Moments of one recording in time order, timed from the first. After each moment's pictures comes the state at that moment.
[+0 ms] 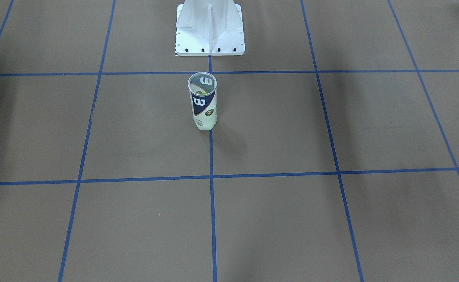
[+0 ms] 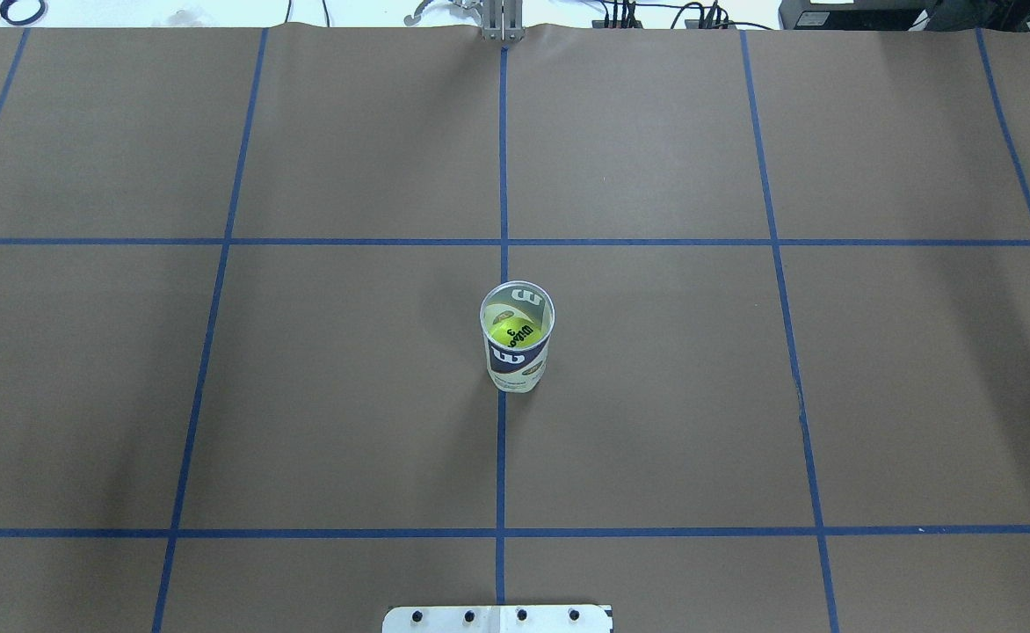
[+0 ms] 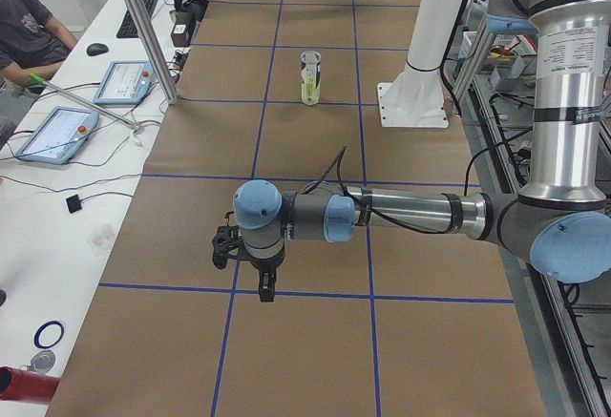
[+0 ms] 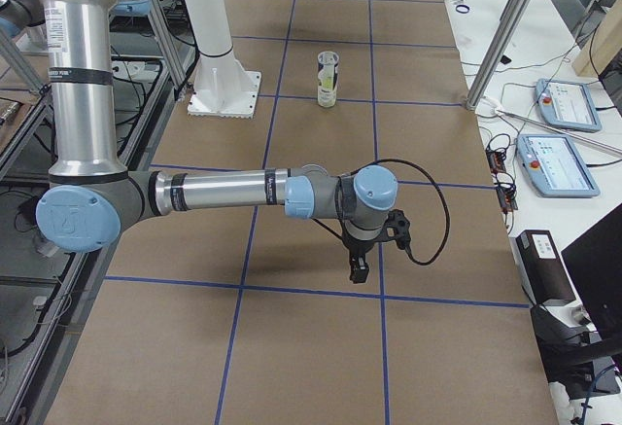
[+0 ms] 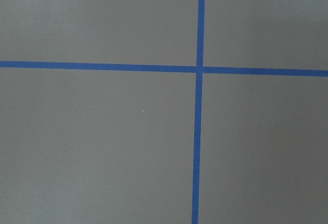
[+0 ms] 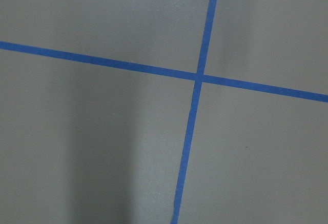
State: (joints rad) left arm -1.59 -1.52 -1.68 -1.53 -2.35 -0.03; right arm 1.49 -1.57 1.66 -1.64 2.32 -0.08
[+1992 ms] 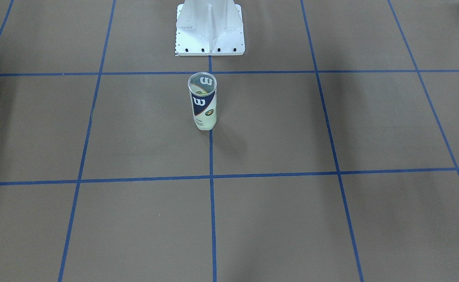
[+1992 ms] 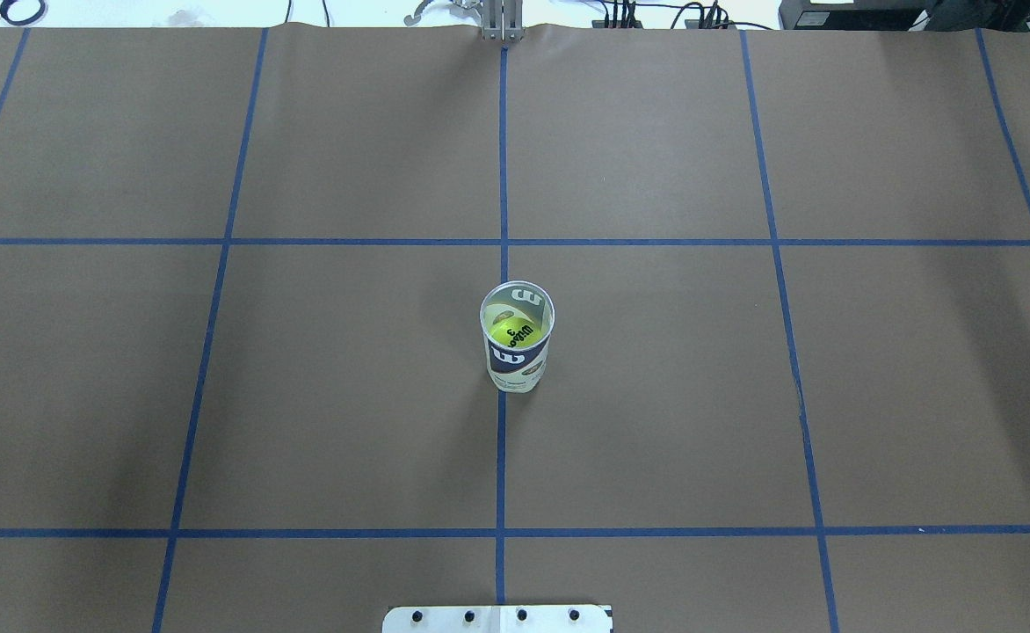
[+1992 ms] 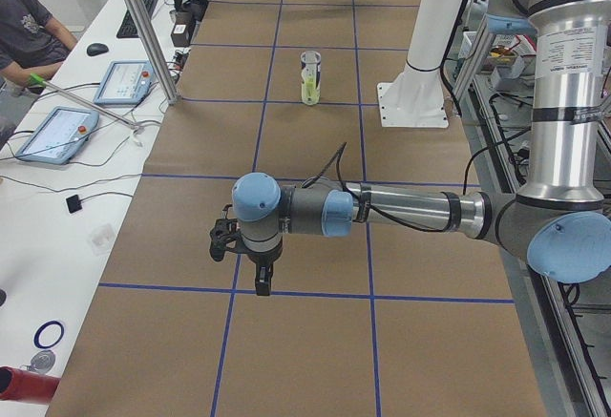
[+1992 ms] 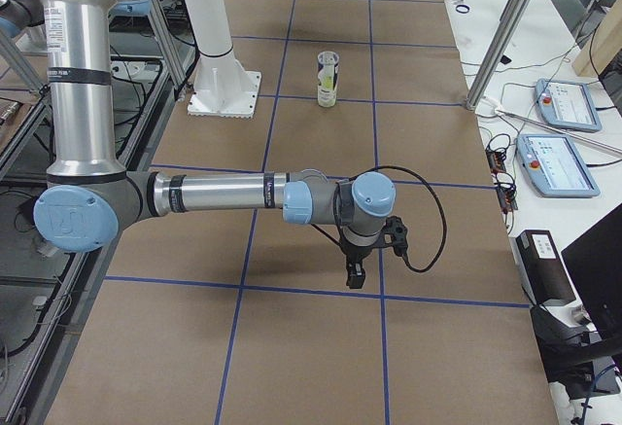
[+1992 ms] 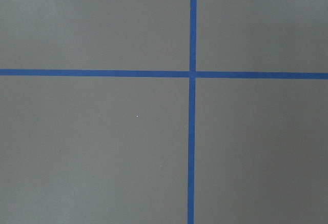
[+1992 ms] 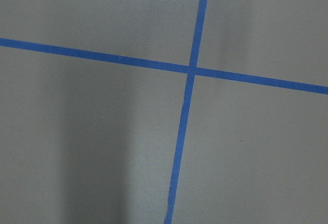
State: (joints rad) left arm -1.59 -1.53 -1.70 -1.53 -2.35 -0.02; right arm 1.49 -1.57 1.64 -1.64 2.31 -0.07
